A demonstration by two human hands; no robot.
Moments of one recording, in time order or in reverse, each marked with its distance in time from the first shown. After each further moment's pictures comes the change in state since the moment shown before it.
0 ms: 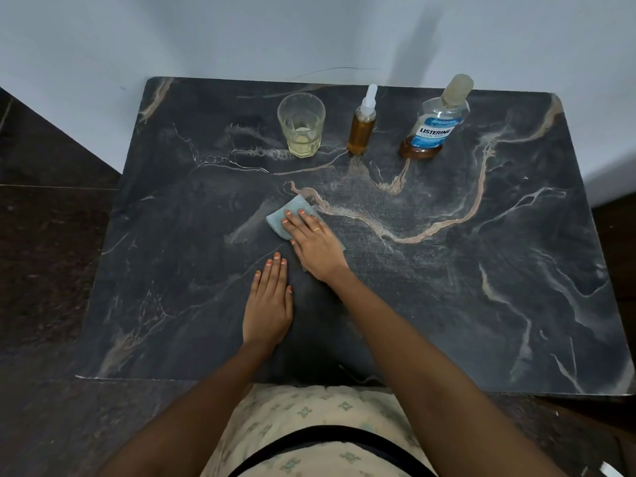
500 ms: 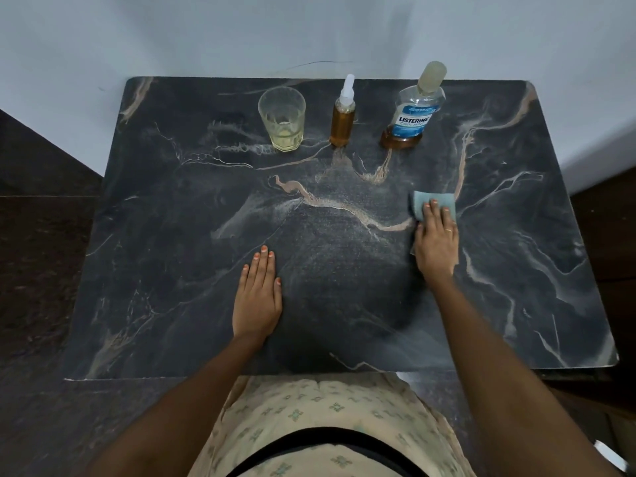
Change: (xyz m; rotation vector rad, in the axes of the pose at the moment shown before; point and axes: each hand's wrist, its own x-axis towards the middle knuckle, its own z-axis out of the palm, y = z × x) left_hand -0.002 0.001 0.003 -0.044 0.053 0.020; right_hand -0.110 0.154 -0.028 0.058 0.332 0.699
